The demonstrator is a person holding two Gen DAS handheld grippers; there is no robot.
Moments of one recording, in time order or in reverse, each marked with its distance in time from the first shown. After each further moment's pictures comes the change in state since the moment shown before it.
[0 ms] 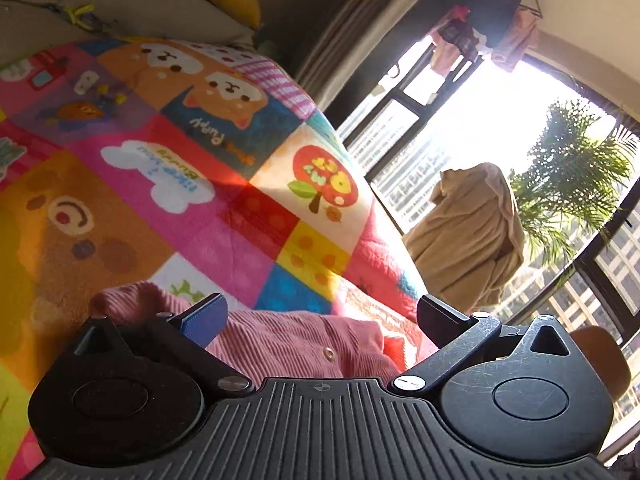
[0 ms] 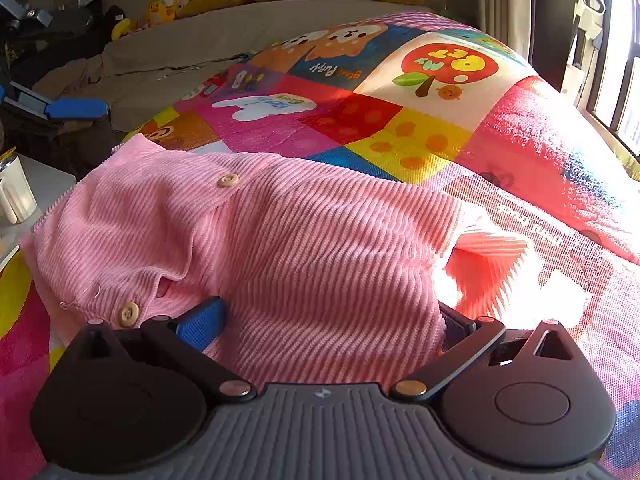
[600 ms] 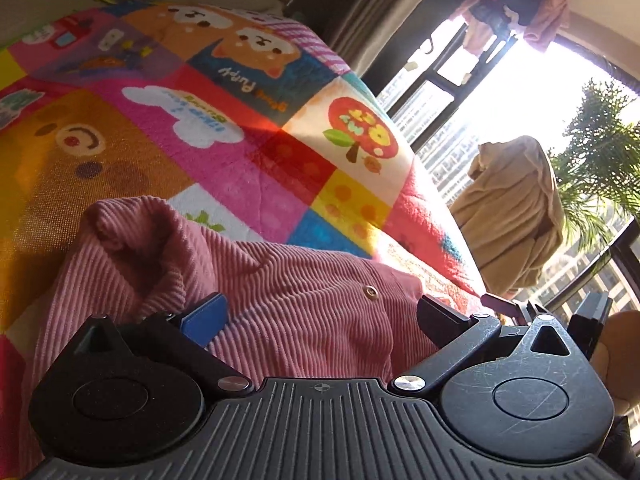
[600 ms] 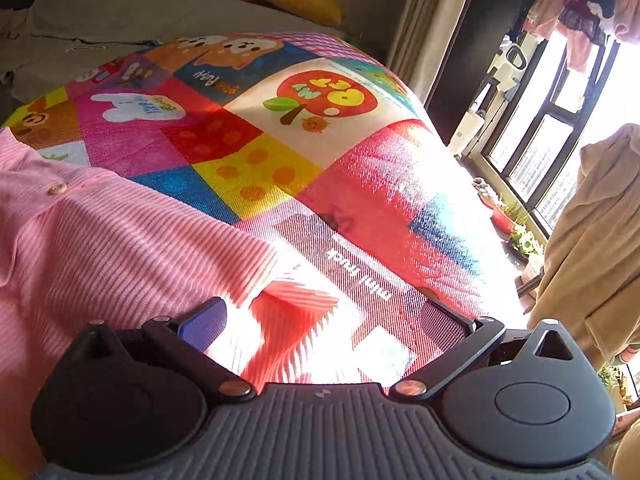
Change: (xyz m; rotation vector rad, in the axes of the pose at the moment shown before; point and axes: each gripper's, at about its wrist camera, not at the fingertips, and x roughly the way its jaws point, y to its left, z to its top) left arm 0.027 0.003 -0.042 0.014 0.007 0.114; right arm 0.008 -0.037 0.019 -0.117 -0.001 -0.412
